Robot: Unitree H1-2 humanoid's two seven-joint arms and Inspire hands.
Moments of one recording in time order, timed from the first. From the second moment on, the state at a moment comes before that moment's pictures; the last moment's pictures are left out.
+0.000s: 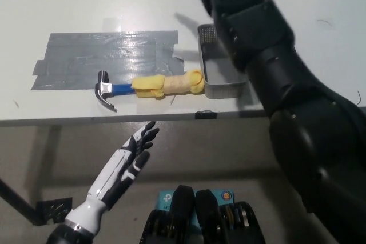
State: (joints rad) left_arm -0.10 0.20 -0.15 -0.16 0.07 -0.02 -0.21; right_arm -1.45 0.06 -0.16 1.10 -0.12 0.08 0.20
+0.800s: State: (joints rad) left_arm -0.15 0.20 -0.15 -0.09 0.07 -0.01 -0.21; right_arm -0.87 -0.17 -0.21 0.36 -0.02 0.24 0.26
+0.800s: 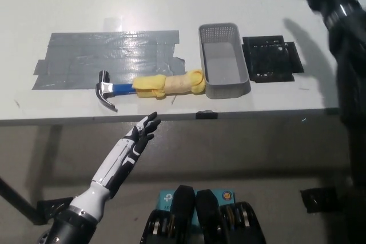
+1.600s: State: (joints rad) left_arm -0.01 0.15 -0.06 -0.08 0.06 -0.04 -0.19; right_arm 0.03 -0.03 -0.07 -0.30 0.11 0.14 0.27
